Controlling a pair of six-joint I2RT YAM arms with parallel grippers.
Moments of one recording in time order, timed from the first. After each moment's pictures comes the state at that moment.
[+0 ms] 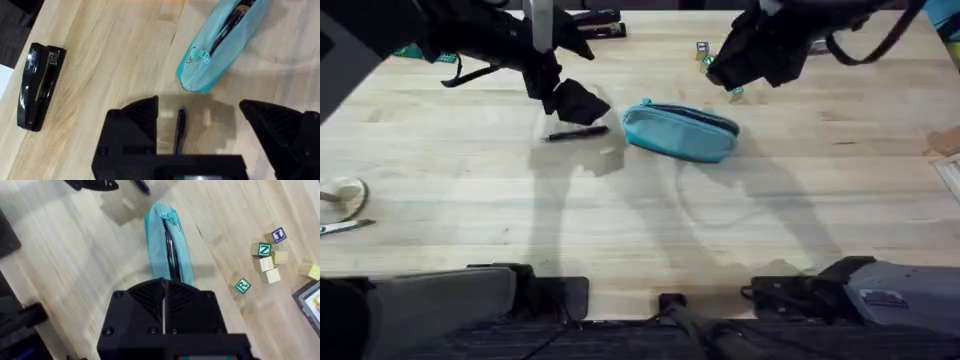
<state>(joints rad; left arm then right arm) 0.00 1.48 1.26 -0.93 0.72 1.09 0.46 1.46 1.62 -1.21 -0.26 -0.54</state>
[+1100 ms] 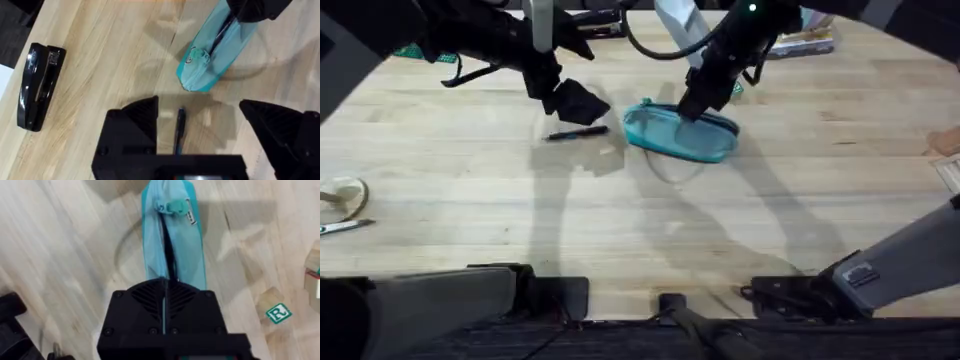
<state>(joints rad) 0.00 1.48 1.26 -0.93 0.72 1.09 0.46 1.82 1.59 -1.16 -0.26 -0.64</state>
